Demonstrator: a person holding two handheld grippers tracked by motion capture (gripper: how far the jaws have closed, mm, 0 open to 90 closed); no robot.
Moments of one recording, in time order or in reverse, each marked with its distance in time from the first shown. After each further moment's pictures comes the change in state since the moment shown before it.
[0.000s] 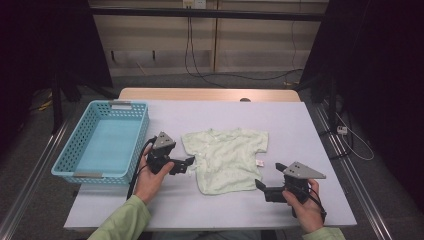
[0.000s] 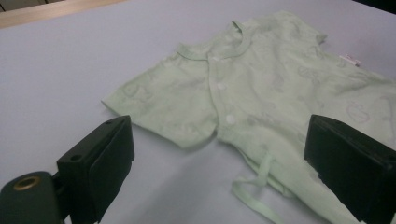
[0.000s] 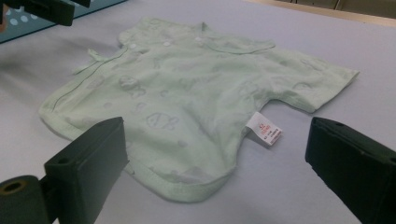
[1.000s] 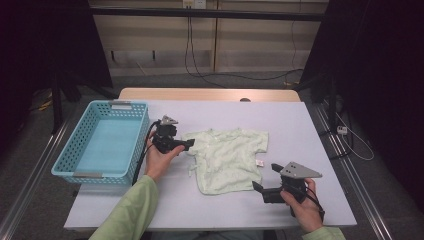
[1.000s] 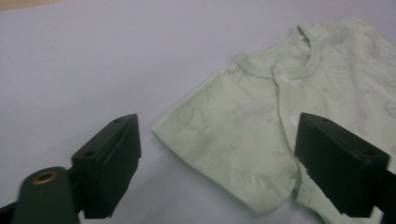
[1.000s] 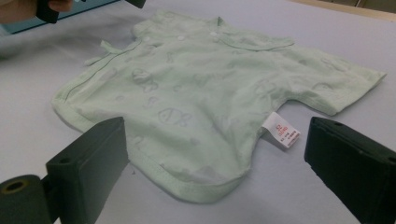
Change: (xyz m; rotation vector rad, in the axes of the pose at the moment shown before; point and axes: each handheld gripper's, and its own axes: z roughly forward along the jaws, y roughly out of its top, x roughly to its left) left arm 0.044 0.023 0.045 0.090 0.062 -0.118; right arm 0.001 0.000 0.006 0.023 0.052 -0.025
